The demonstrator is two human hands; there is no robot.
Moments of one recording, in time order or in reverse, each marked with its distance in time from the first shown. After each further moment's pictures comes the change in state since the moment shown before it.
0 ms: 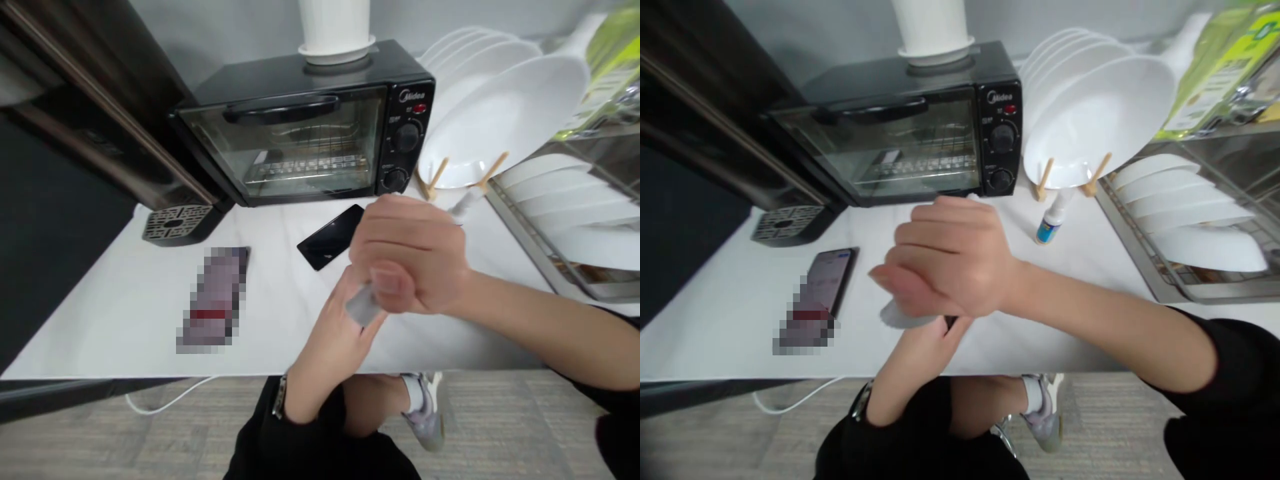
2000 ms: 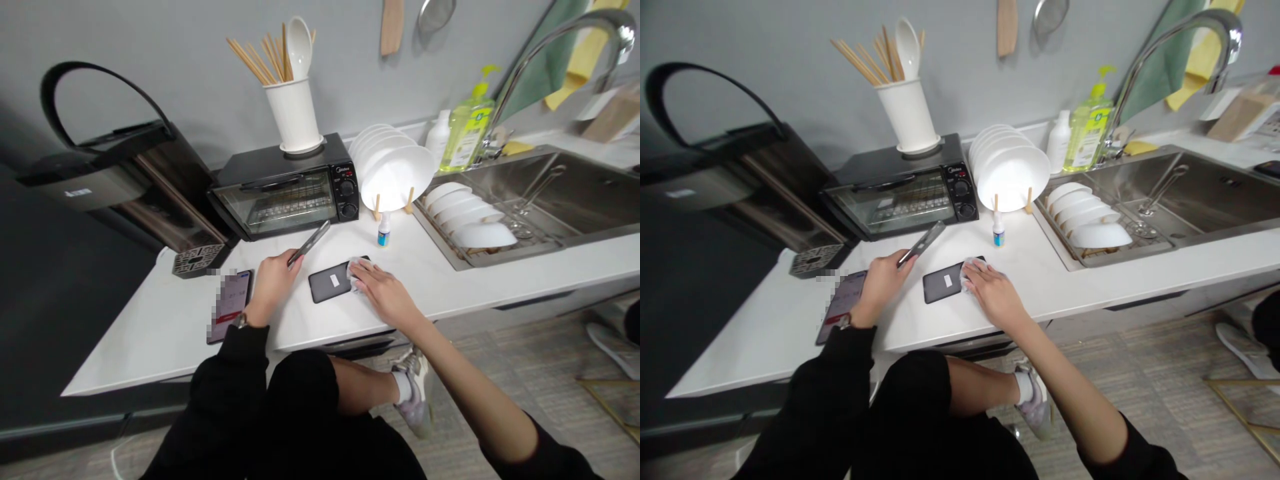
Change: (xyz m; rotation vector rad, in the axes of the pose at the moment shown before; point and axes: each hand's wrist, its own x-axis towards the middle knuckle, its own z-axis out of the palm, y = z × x) left_hand 0.052 -0.043 -0.077 0.461 -0.021 -0.185; right_hand -0.140 -0.055 -0.006 -0.067 -0.301 0.837
